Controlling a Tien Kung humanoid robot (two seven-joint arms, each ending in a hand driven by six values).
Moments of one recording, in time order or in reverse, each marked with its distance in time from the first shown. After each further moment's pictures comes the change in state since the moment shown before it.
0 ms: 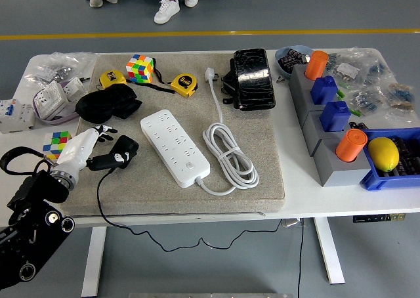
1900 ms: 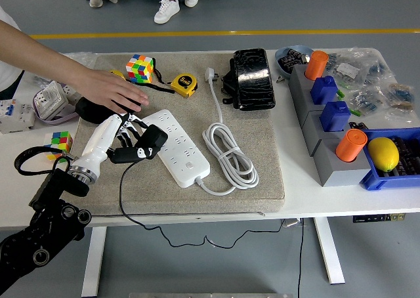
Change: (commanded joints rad) left arm -0.093 -0.009 0.179 0.087 -0.308 0.189 -0.319; right arm -0.003 0.002 0.006 0.002 -0.006 -0.003 0.002
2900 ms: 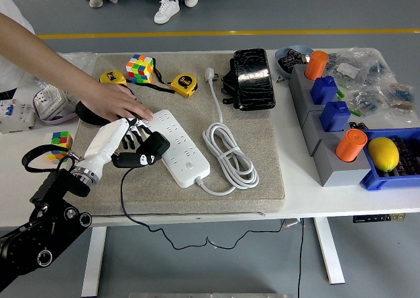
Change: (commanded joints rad) left arm -0.017 0.002 0.003 0.054 0.143 -0.012 -0.039; right arm 0.001 0.000 0.010 0.004 -0.006 -0.001 0.006
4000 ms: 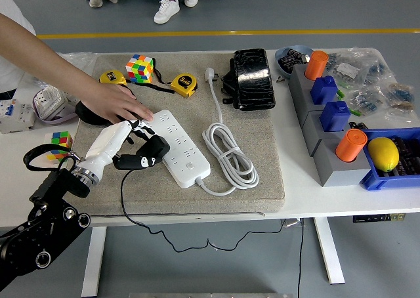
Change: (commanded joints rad) left arm 0.006 0.000 -0.018 -0.012 0.017 -0.046 0.001; right arm 0.000 0.001 0.006 0.004 -0.009 0.001 0.001
